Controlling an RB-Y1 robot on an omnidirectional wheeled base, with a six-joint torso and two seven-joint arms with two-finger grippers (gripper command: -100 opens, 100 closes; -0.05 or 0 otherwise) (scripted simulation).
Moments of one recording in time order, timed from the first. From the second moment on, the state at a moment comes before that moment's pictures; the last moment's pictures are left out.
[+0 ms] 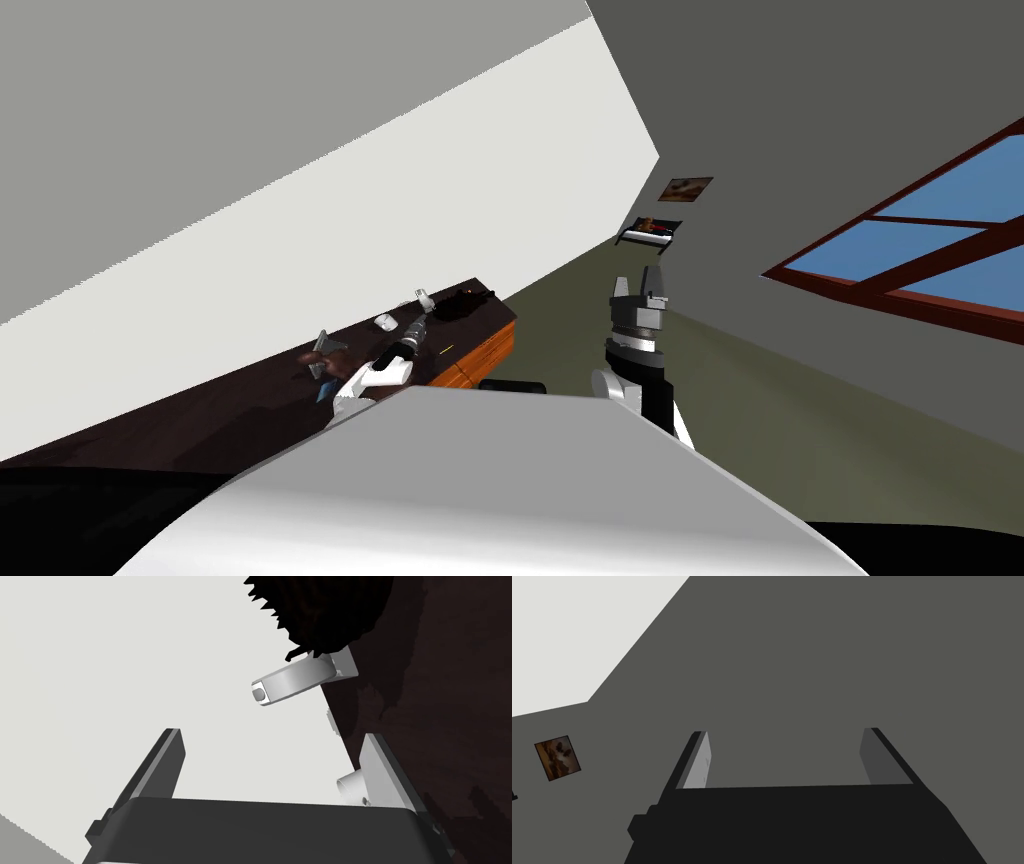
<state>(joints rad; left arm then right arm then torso) 0.30 0.45 0.14 -1.54 0.15 0.13 0.06 0.53 -0.02 -0.01 -2.36 -0.04 -0.48 0.16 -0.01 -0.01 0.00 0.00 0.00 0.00</state>
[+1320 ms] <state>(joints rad) 0.18 0.56 0.20 -1.13 0.25 0.44 0.12 0.53 -0.02 -0.01 -2.36 -0.04 -0.48 0.16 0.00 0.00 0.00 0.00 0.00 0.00</state>
